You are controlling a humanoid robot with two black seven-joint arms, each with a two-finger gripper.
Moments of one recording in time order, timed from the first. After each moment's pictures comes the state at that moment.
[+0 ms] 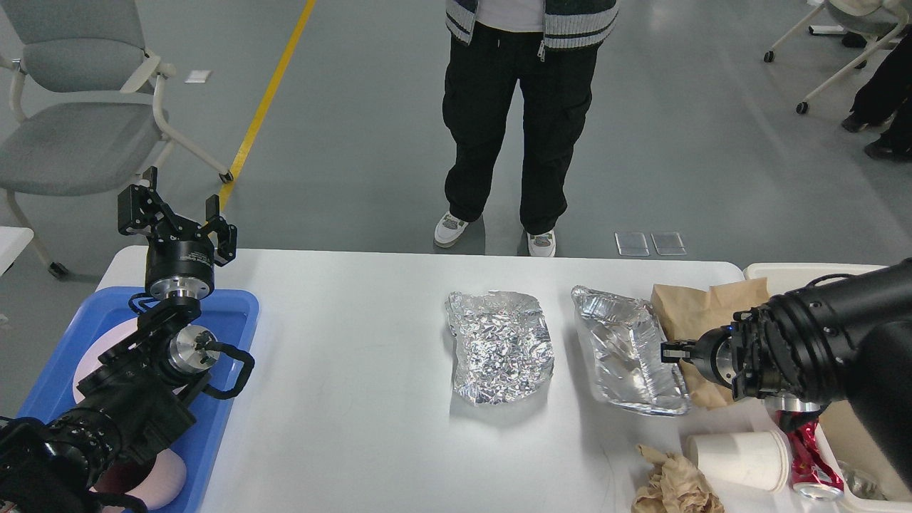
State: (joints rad) left arm -0.73 0.17 -0.68 -0.35 -0.15 -0.27 -0.76; right arm 1.30 0.01 -1.76 1.02 0.29 -0.27 0.36
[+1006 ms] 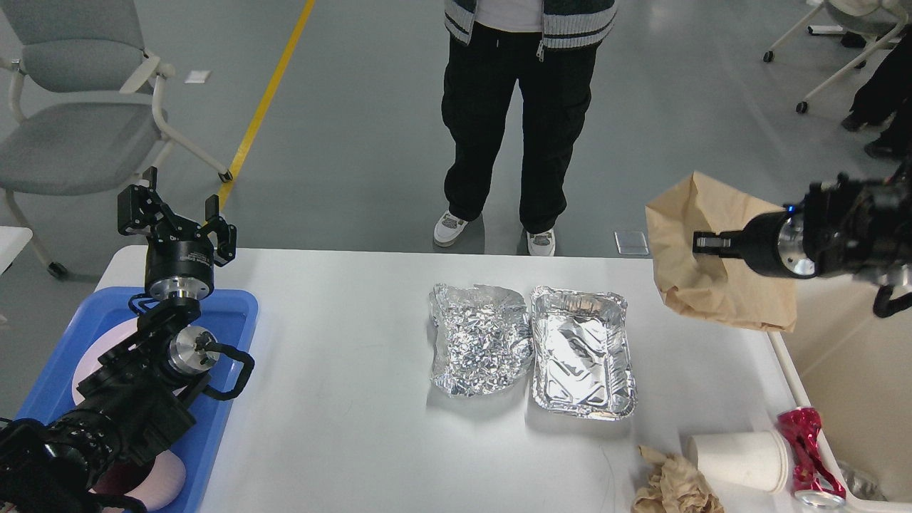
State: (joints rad) left arm -0.73 0.17 -0.68 -0.35 -0.15 -0.27 -0.76; right arm 1.85 -0.15 -1.79 1.32 0.14 -0.08 0.58
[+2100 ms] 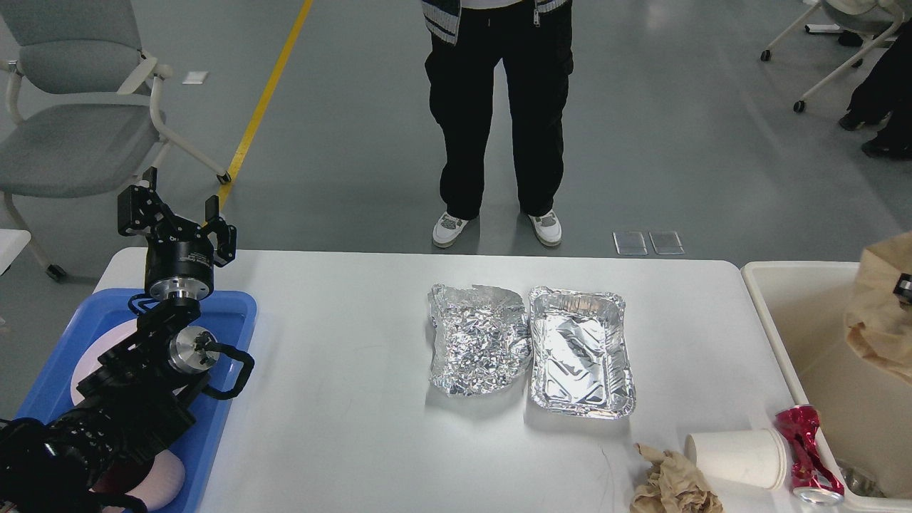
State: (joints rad) left arm -0.73 0.17 -0.68 -0.35 -0.15 -0.27 -0.76; right arm 1.31 -0.56 -1.87 0.74 0.38 0.07 0.53
